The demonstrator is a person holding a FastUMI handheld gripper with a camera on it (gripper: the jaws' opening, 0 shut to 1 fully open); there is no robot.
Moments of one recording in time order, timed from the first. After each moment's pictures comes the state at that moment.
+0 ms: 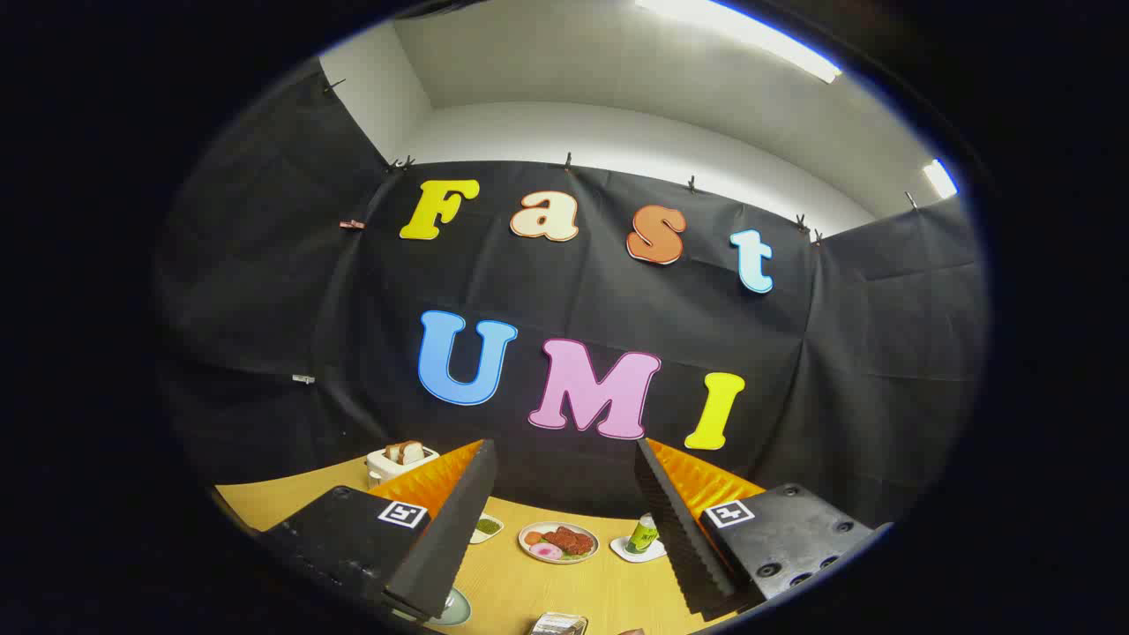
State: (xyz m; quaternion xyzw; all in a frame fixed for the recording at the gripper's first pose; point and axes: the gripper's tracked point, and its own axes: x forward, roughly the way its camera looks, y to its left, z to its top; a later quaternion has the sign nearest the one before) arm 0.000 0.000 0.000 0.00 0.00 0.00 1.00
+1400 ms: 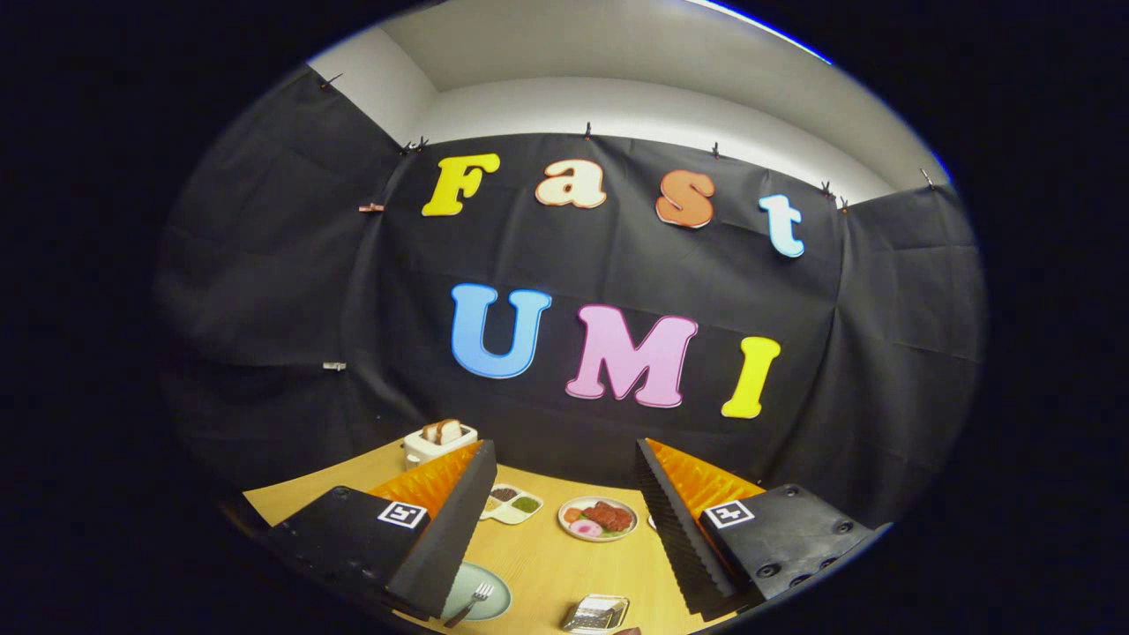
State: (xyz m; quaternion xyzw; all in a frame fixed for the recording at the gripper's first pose) arm -0.001 0.062 -0.038 0.03 0.09 0.06 0.99
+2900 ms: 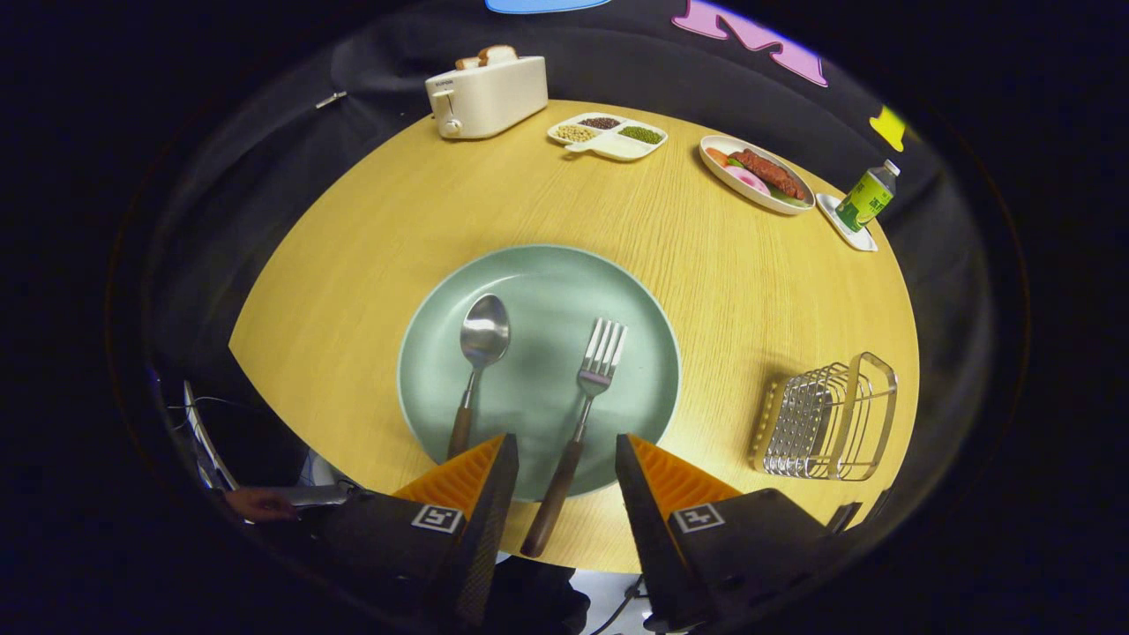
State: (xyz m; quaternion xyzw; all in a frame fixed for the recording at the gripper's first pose) arm -0.086 0.225 -0.428 0.03 0.61 0.14 0.78
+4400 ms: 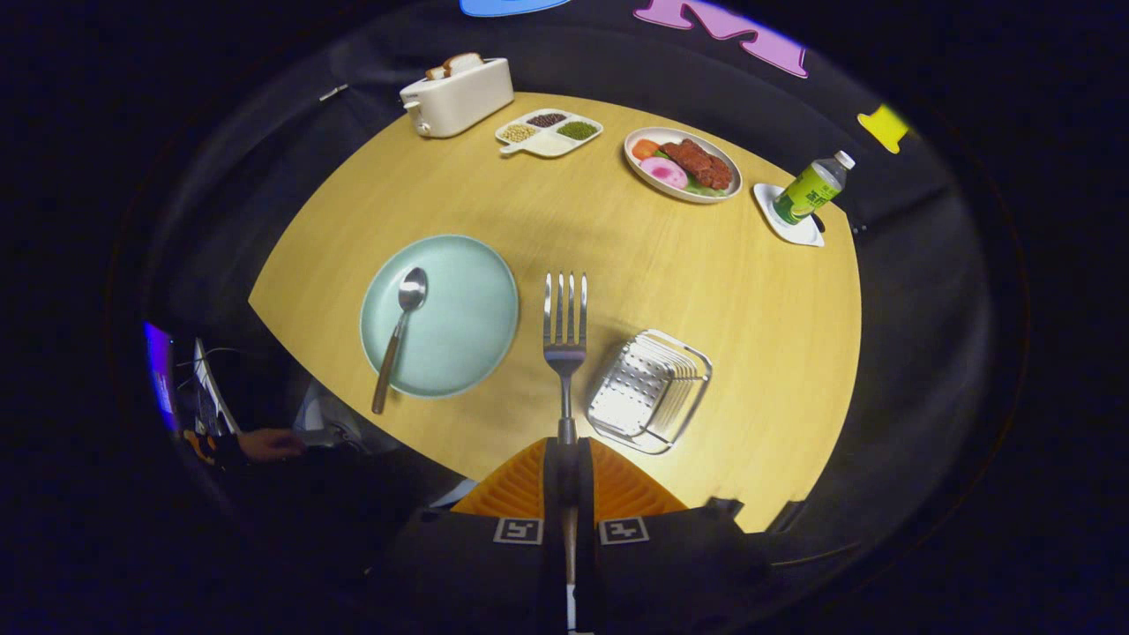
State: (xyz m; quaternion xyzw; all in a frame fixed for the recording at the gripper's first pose) arm -0.092 0.040 -0.347 -0.02 0.67 0.18 0.72
